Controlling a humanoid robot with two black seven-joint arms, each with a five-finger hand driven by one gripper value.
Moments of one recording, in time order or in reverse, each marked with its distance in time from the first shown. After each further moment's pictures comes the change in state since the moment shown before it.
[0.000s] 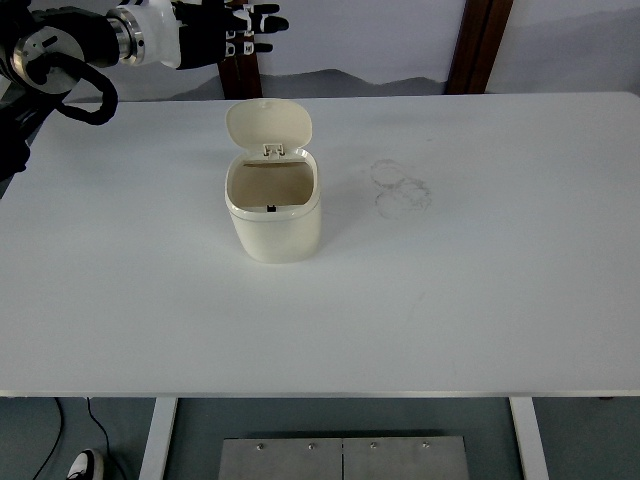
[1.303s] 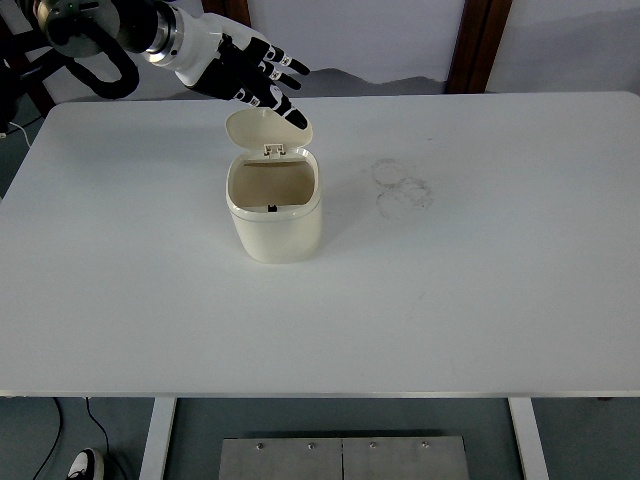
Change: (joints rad) left arm -0.311 0.008 0.413 -0.199 -0.001 -0.012 0.244; right arm 0.000 0.000 0.000 0.000 0.000 0.000 0.000
